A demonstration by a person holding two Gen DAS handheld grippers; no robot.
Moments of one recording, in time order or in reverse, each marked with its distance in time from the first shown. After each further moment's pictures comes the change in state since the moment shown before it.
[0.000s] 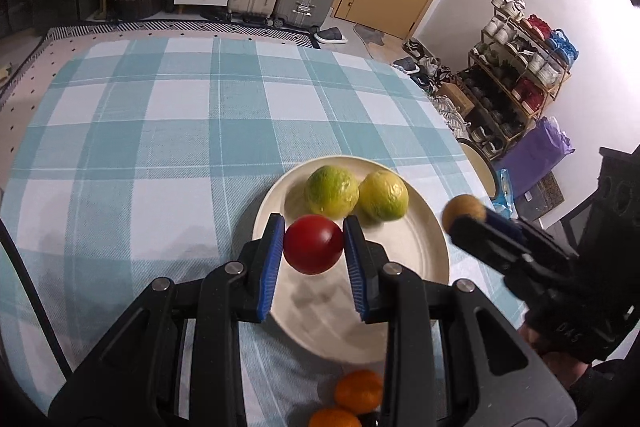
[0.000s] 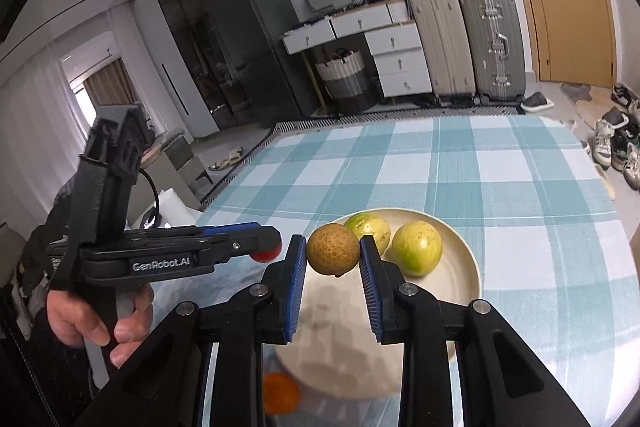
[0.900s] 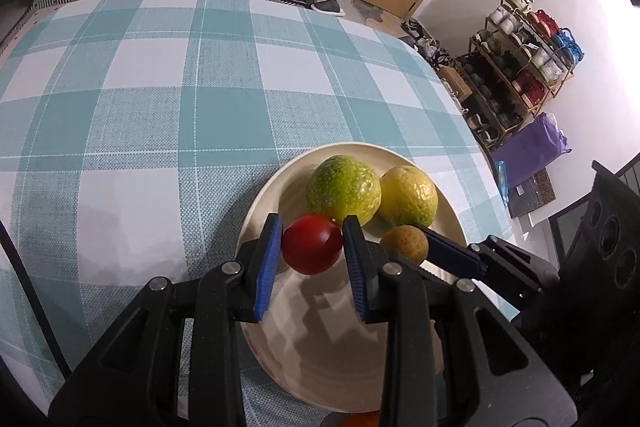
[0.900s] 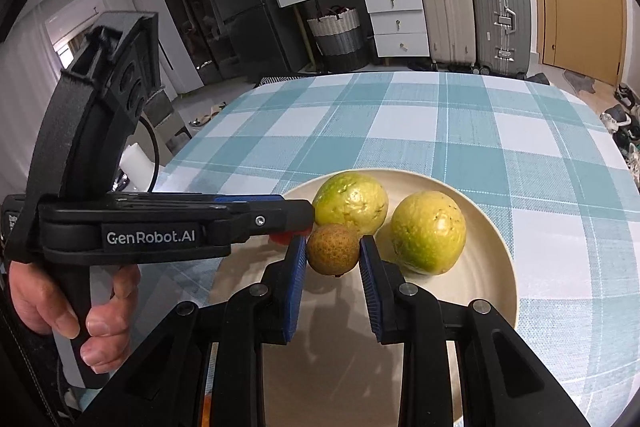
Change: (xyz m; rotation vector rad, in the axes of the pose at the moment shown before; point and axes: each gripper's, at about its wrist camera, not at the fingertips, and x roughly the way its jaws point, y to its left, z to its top) left arm 0.073 0.016 0.007 -0.052 0.105 -0.046; right arm 0.074 -0.006 -0.018 -0.069 0.145 -0.085
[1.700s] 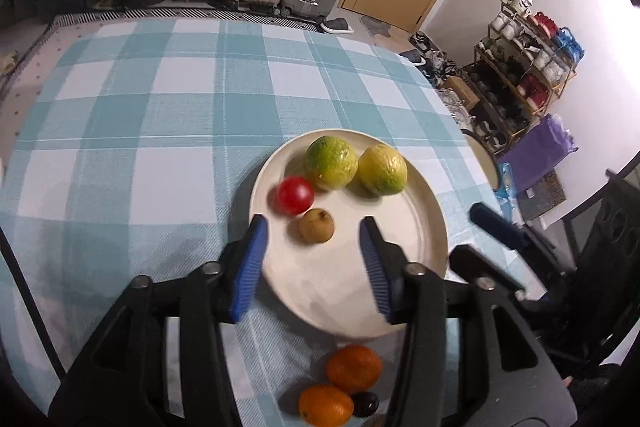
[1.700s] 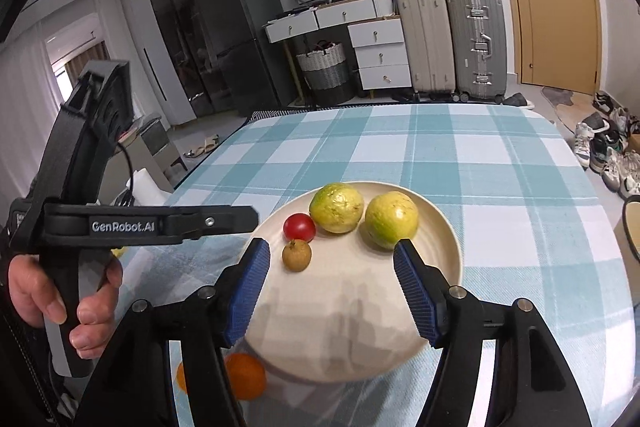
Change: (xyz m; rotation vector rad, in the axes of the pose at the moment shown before) left arm -0.082 -0.024 -0.047 0.036 -0.082 0.088; right arm -0.078 0.001 -0.024 0.041 -0.140 -0.028
